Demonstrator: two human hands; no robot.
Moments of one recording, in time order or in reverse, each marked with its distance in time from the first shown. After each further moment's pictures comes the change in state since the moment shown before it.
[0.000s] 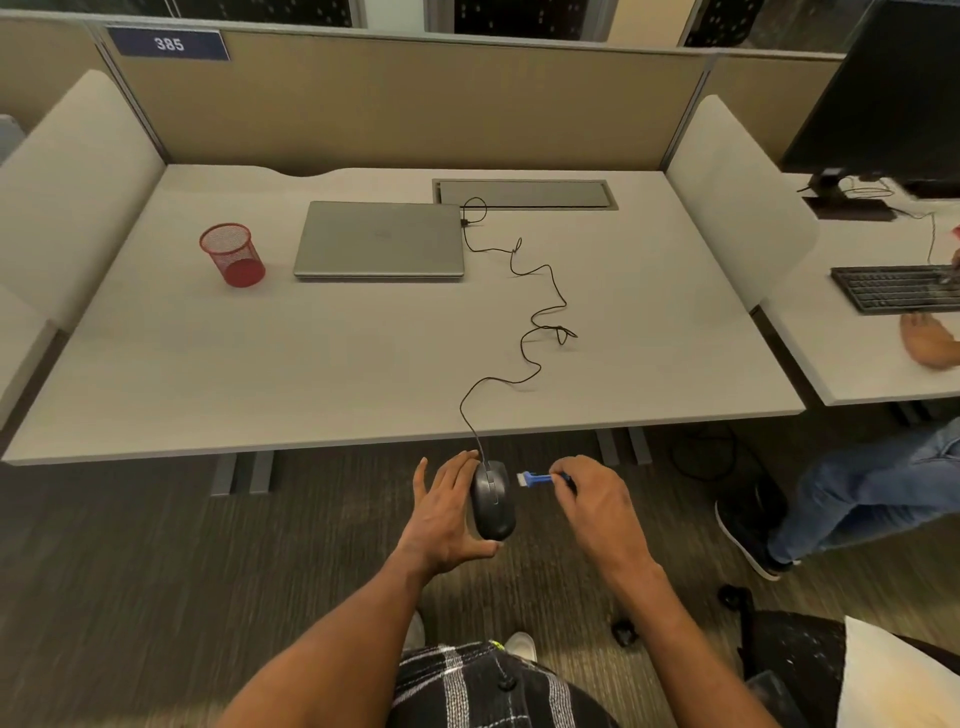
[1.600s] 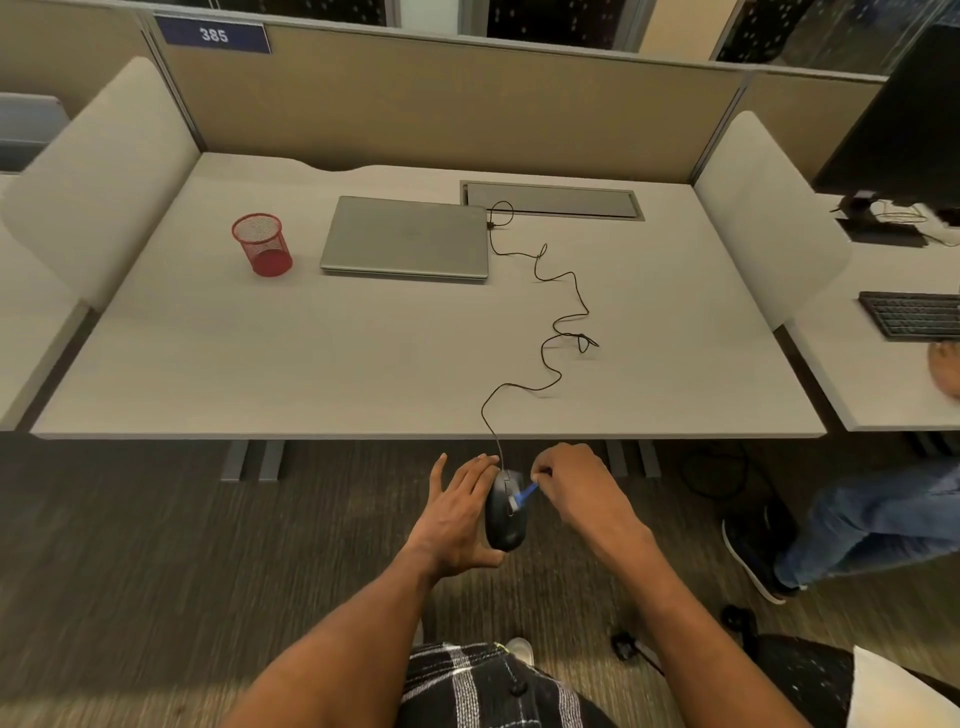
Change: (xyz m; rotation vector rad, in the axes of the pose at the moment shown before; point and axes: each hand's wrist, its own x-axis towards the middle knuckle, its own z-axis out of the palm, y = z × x) left_hand -0.003 -0.005 -0.004 0.195 -0.026 0.100; right_hand 0.041 -0.086 -0.025 -0.299 -0.477 0.149
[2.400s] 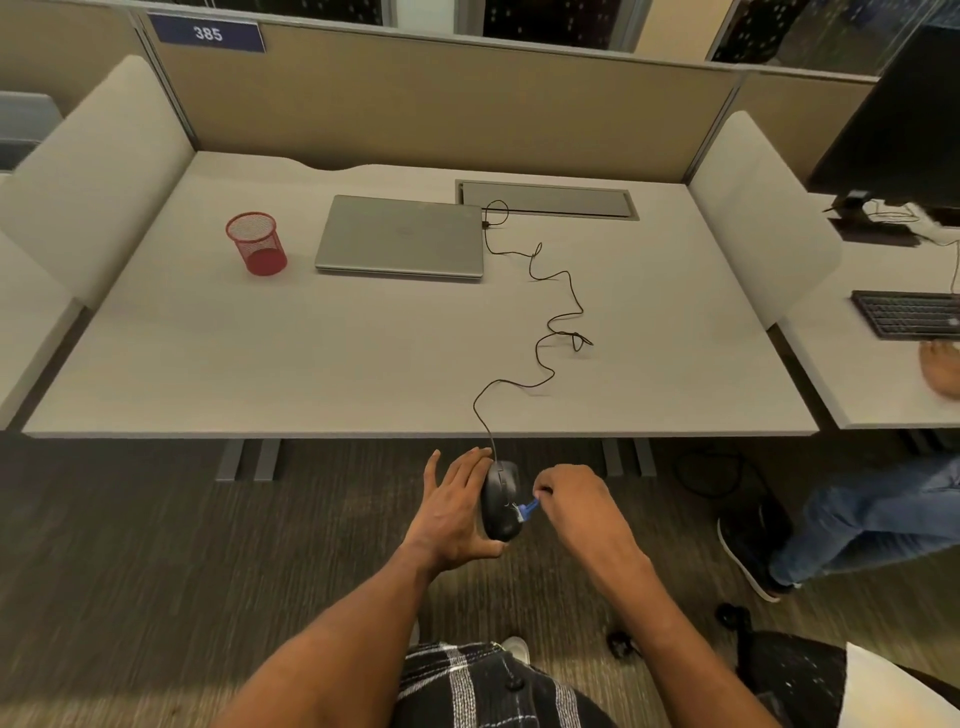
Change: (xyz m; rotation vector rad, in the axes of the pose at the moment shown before) left_hand 0.003 0.005 -0.002 -0.053 0.035 -0.049; right_hand -0.008 0.010 0.016 -0.054 -0.055 0.051
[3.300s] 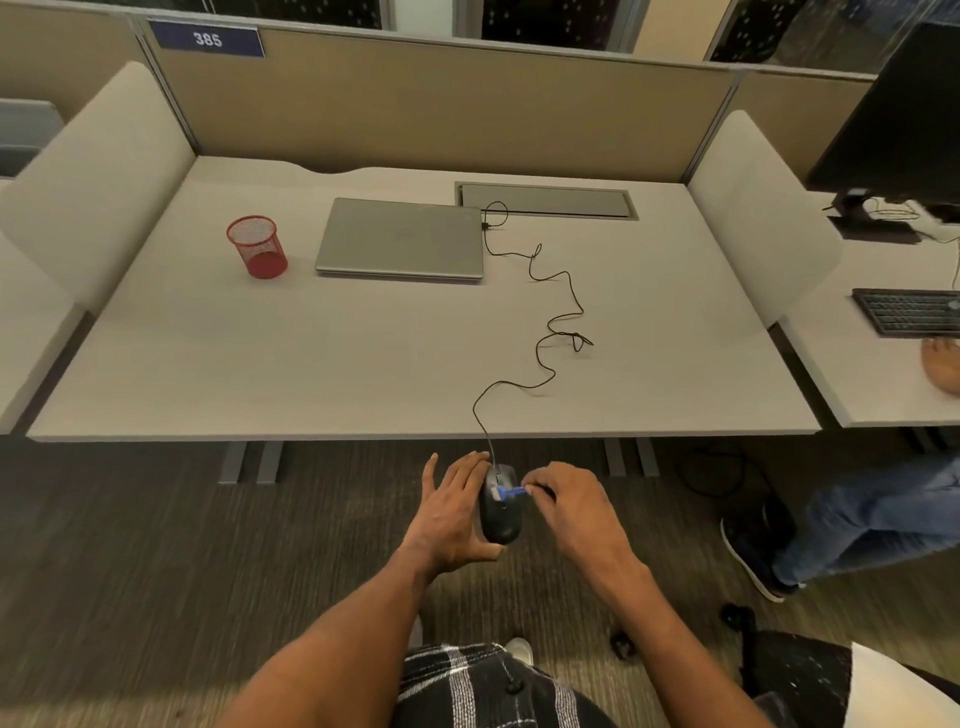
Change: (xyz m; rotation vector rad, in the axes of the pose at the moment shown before) left_hand -0.003 -0.003 0.001 0.011 -0.037 -0.017; right_hand -0.005 0.010 0.021 0.231 0.236 -0.166
